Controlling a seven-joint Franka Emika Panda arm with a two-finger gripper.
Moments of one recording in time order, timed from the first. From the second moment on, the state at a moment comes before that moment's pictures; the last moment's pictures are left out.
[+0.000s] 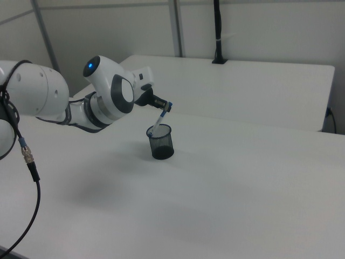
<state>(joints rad) 0.02 0.44 -0.04 -1.71 -0.61 2.86 0.74</state>
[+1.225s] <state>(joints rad) 0.02 0.39 -0.02 -1.66 -0.57 2.74 0.74</state>
